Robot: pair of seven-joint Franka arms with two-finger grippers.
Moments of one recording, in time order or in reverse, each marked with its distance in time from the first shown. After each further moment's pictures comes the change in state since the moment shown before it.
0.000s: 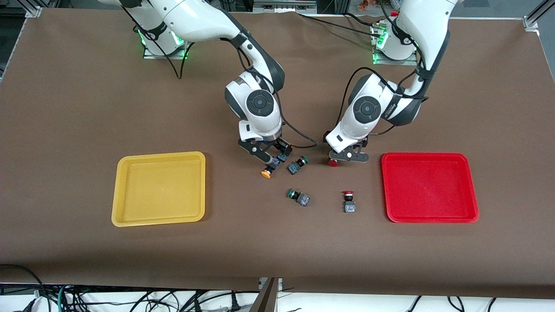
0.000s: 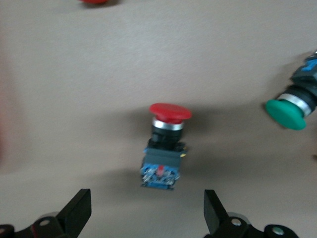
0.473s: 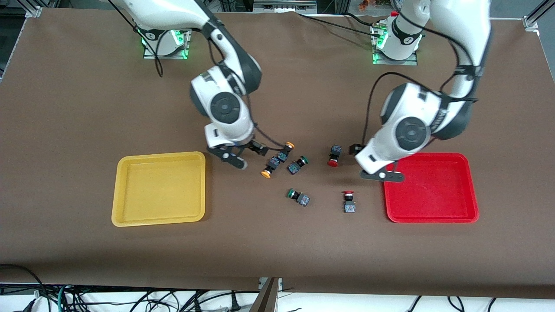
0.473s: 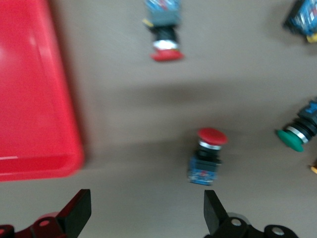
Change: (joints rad) left arm 0.060 0.049 0.036 0.348 0.000 -0.465 0.053; right arm -0.076 -0.114 0.003 -0.002 0.000 -0.179 -0.135
